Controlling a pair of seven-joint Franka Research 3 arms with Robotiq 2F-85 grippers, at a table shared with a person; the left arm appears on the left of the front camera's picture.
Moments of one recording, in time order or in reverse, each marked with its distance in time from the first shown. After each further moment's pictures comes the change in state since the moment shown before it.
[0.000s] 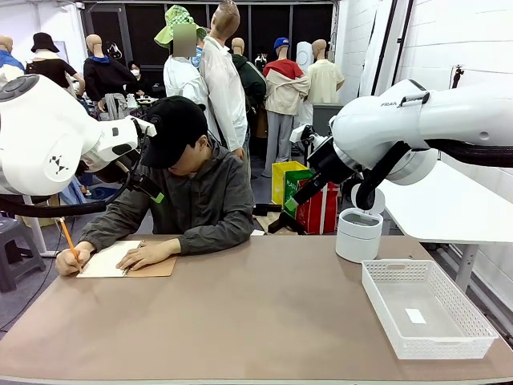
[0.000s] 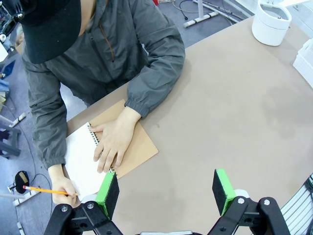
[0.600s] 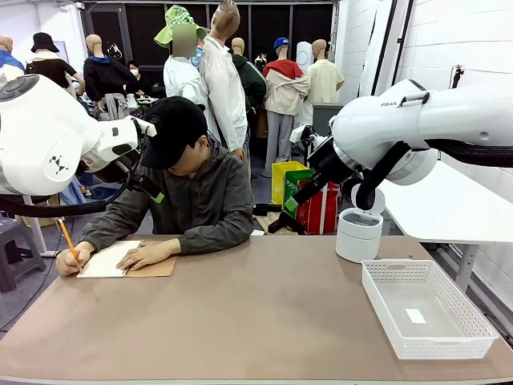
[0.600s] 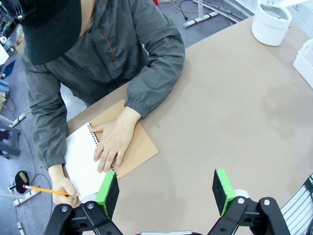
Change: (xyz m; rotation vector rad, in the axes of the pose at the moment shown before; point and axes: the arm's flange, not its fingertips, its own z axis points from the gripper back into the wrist) left arm 0.000 0.000 0.000 0.000 0.000 0.000; right arm 0.000 0.000 0.000 0.000 0.000 0.000
